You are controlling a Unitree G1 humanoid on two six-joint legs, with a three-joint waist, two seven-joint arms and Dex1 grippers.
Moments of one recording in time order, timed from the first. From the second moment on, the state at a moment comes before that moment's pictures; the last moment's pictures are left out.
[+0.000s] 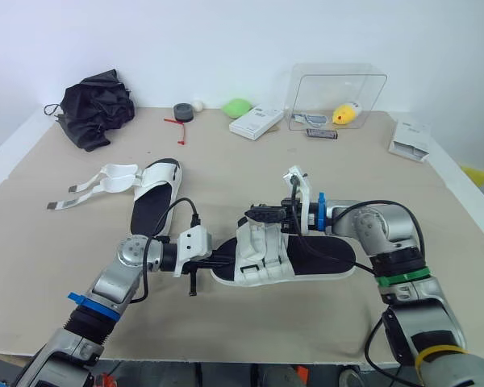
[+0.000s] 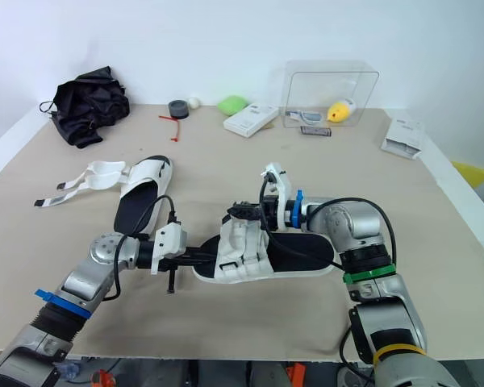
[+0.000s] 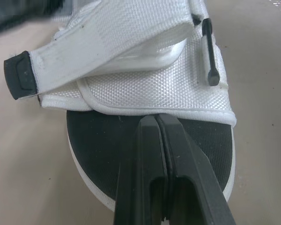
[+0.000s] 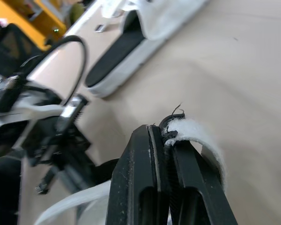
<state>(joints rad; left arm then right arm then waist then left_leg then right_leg) -0.36 0.49 -0.31 0.12 -0.20 0.00 -1.15 -0.75 -0.44 0.12 0.25 0.65 1.00 0.78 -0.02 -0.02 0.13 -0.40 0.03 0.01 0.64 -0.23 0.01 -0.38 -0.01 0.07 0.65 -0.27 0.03</state>
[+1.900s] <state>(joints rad) -0.36 0.49 -0.31 0.10 -0.20 0.00 -1.16 -0.99 -0.48 0.34 0.30 0.46 1.17 0.96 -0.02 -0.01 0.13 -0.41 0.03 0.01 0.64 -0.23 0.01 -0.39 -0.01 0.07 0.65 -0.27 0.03</state>
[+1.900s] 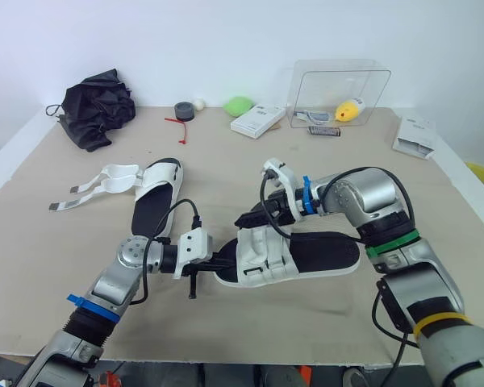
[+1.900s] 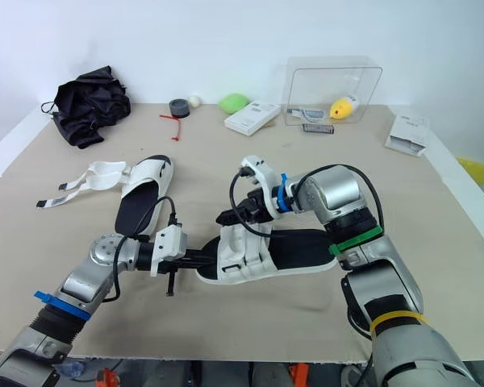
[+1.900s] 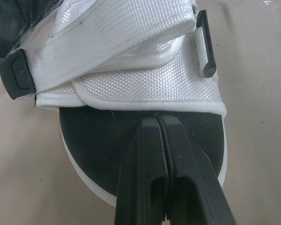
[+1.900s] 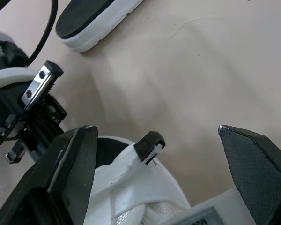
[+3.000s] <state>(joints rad) -0.36 0.49 -0.31 0.10 -0.20 0.00 -1.16 -0.99 -0.48 0.08 0.18 0.59 1.18 1.04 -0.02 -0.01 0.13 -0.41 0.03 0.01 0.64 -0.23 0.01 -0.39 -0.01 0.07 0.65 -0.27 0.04</state>
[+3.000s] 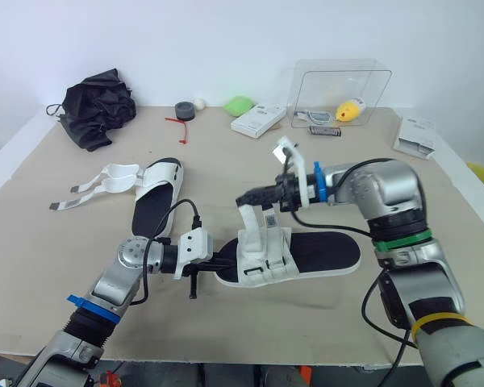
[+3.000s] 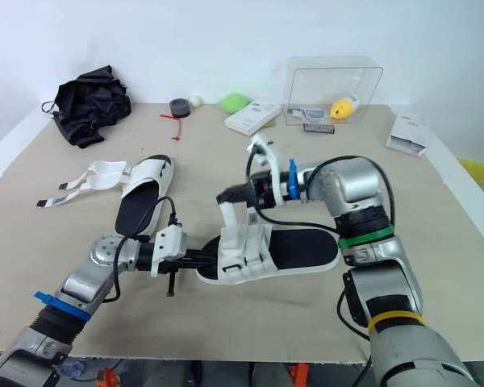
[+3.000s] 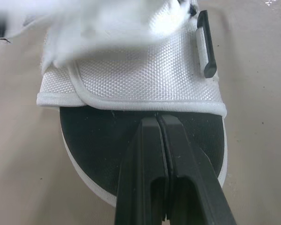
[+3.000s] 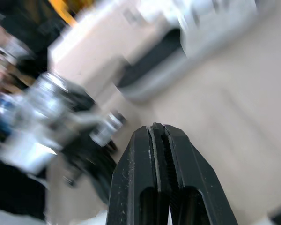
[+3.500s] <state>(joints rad) -0.37 0.49 -0.31 0.11 -0.20 0.00 -1.17 -1.02 -0.37 -0.09 0.12 0.62 1.06 0.74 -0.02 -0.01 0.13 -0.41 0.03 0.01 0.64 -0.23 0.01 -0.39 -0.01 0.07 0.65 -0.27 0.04</state>
